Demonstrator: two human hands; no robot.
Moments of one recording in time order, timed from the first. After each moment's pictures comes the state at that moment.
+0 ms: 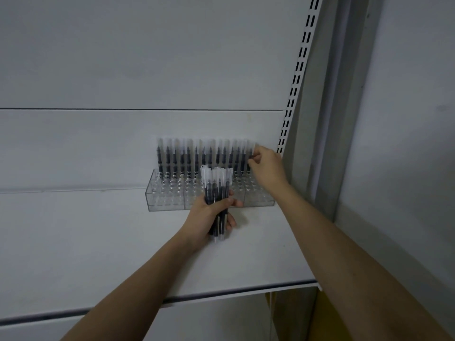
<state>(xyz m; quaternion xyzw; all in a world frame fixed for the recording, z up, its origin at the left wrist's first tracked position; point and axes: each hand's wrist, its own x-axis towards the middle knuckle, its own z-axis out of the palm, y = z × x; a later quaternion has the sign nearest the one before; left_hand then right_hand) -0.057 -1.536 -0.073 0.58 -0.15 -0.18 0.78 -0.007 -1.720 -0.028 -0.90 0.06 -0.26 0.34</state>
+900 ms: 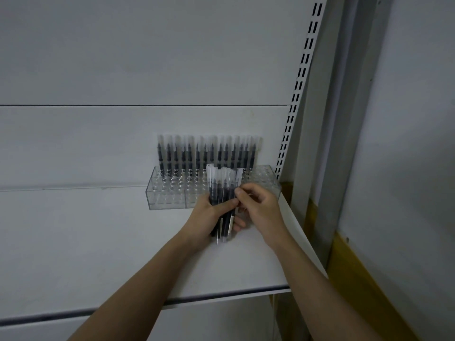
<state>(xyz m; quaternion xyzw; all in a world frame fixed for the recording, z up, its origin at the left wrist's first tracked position) -0.060 -1.538 -0.072 0.59 -0.14 -0.20 0.77 -0.086 -1.677 -0.081 -0.72 0.01 -0.16 0.67</state>
